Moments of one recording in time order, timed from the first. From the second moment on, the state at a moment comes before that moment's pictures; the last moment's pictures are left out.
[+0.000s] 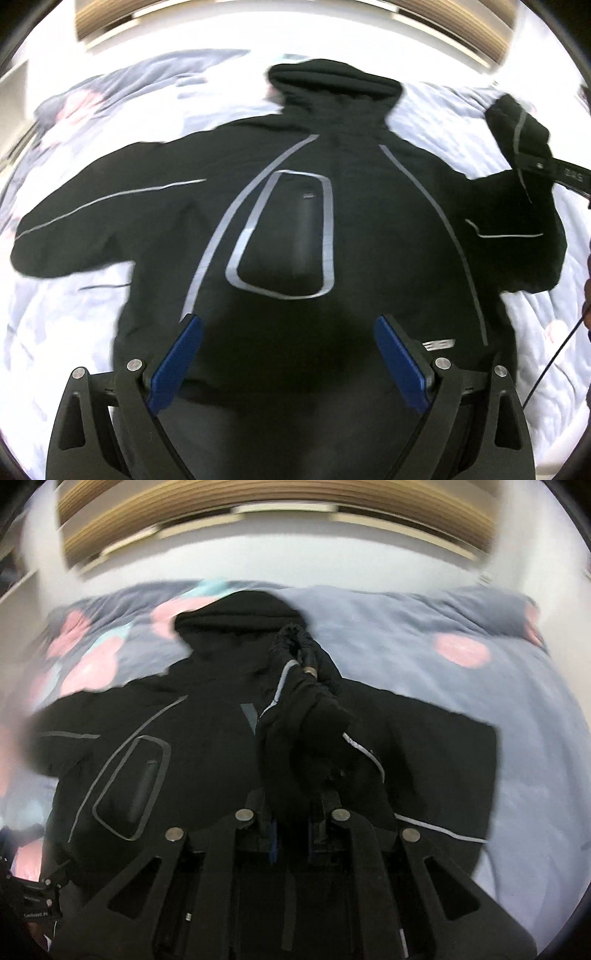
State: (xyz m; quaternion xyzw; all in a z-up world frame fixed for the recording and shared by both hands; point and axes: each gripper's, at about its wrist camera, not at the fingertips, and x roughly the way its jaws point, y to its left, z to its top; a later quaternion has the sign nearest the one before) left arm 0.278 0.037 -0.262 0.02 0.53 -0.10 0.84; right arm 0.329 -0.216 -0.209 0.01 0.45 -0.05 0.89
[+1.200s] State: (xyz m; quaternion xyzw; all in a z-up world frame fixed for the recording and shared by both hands) left arm 0.409 0.081 -0.328 -0.09 0.55 -0.15 0.82; right arm 0.345 -0.255 -0.293 0.07 0.53 -0.09 0.84
